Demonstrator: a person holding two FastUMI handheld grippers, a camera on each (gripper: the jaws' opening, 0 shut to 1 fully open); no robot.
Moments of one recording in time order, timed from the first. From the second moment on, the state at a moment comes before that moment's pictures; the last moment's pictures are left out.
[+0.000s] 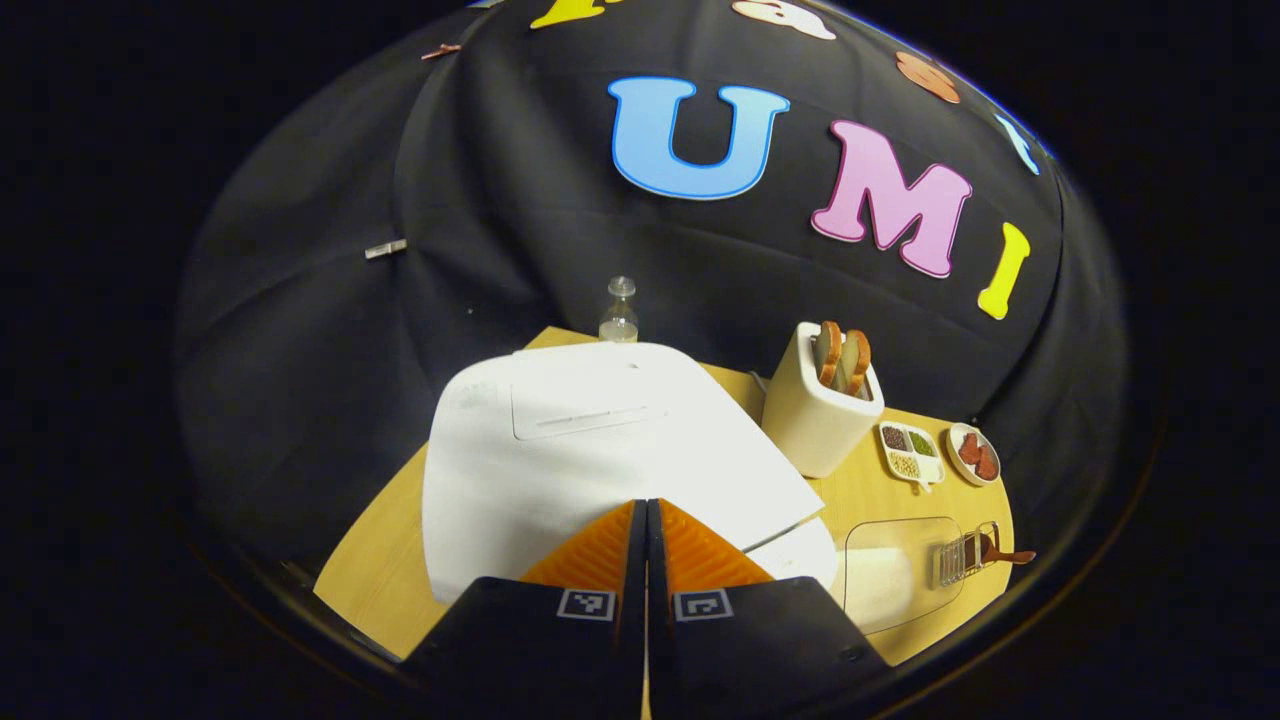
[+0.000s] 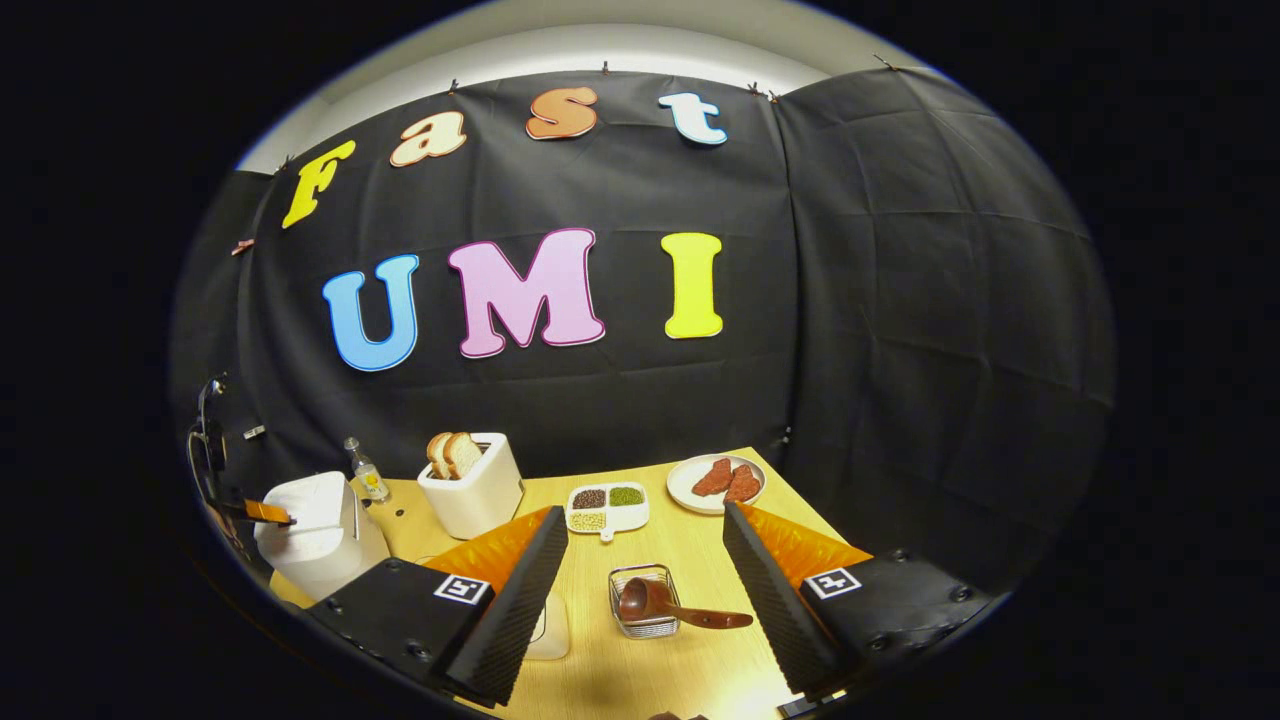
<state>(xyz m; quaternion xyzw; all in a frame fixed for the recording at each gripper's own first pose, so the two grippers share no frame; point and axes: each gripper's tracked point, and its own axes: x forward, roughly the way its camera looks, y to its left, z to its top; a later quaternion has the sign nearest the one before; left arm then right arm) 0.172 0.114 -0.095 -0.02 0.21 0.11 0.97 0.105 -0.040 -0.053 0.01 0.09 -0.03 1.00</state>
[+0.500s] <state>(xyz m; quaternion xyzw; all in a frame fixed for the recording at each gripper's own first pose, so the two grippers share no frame) 0.141 0.083 0.029 0.07 0.04 0.12 0.99 0.095 -0.055 -0.061 0.02 0.10 -0.02 0.99</state>
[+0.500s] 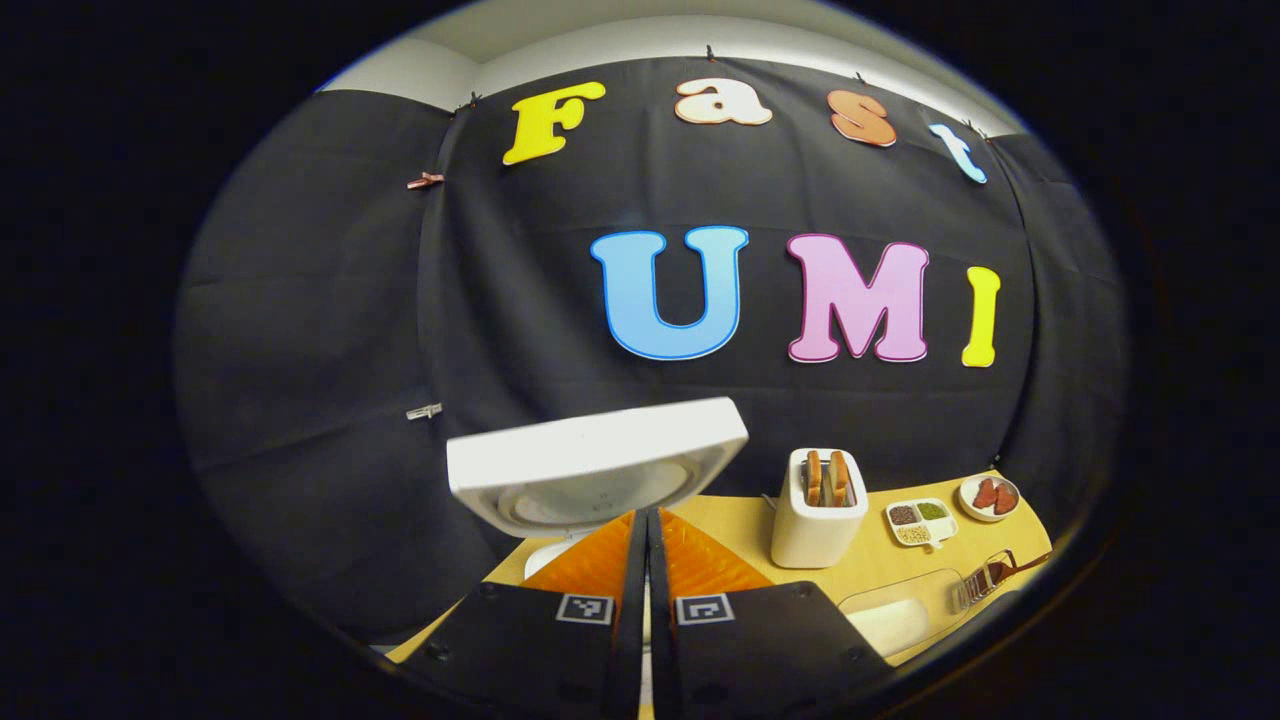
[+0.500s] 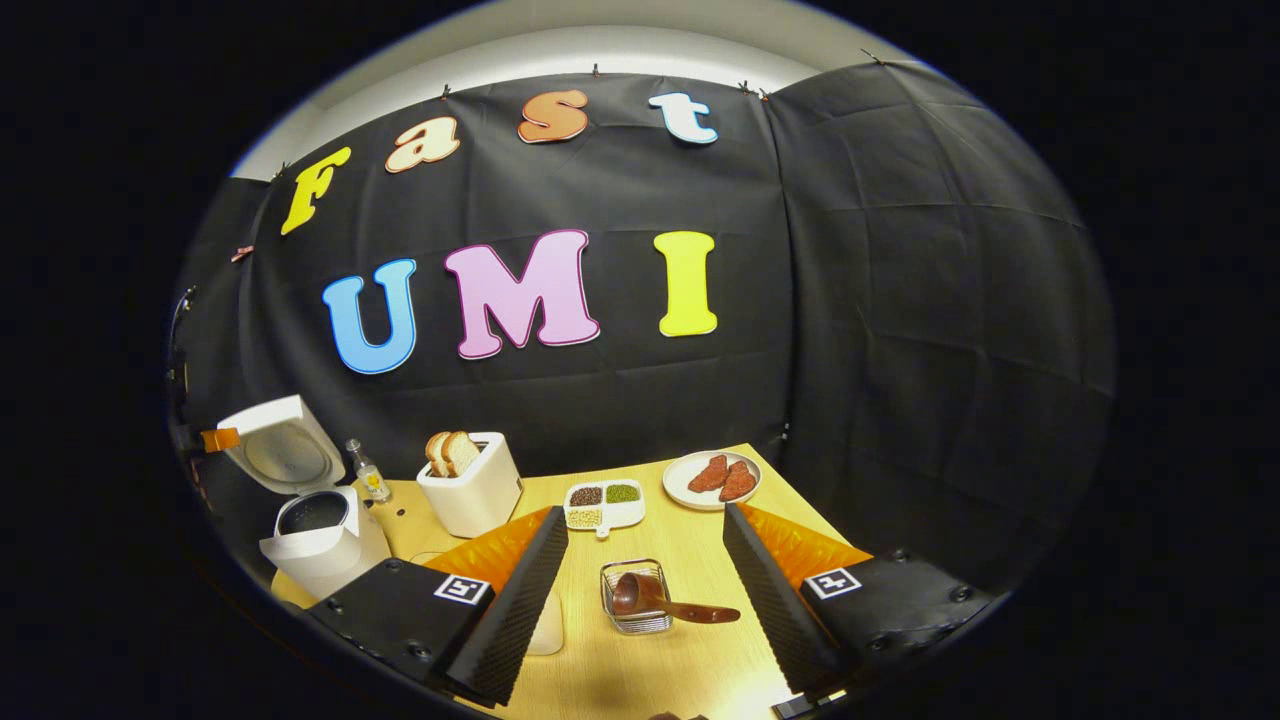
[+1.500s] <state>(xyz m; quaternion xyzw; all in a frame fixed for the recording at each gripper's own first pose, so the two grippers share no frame) 0.116 -0.016 -0.023 -0.04 0.07 0.07 0.99 0.093 -0.092 -0.177 0.05 0.15 0.00 0.99</state>
